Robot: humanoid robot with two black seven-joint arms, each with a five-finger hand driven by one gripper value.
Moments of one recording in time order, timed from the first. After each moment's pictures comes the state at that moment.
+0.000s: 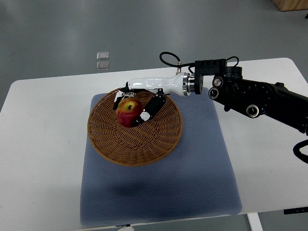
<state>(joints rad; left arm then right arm) 0.00 0.00 -0.09 -0.16 0.07 0.02 0.14 1.13 -0.13 0.25 0.84 -1.23 0.40 0.50</state>
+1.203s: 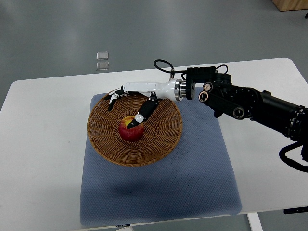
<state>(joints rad) 0.00 0.00 -0.09 -0.16 0.07 0.02 0.13 1.12 -0.07 0.36 0.70 -1.03 0.49 0.46</state>
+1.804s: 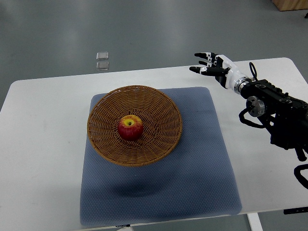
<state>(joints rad) 0.00 0.00 -0.09 -0.17 0.07 0.02 0.13 0.89 -0.14 0.55 0.42 -0.30 0.10 0.22</state>
